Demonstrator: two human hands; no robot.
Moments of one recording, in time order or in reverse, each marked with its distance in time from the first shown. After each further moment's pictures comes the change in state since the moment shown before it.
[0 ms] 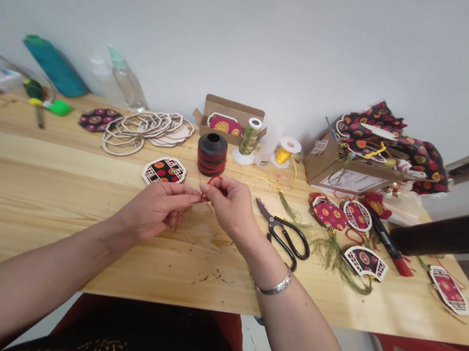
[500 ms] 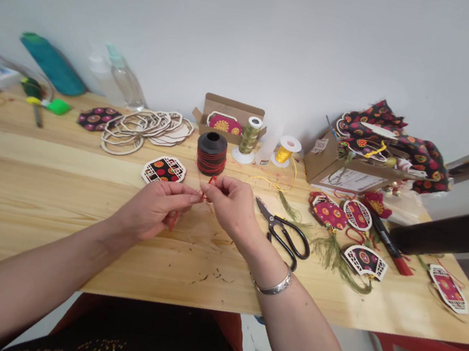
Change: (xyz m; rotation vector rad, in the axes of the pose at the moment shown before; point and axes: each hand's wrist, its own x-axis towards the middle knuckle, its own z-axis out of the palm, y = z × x) left_hand -0.001 0.000 0.000 0.020 0.030 0.004; right_hand -0.002 -0.003 0.000 -0.011 0.052 0.013
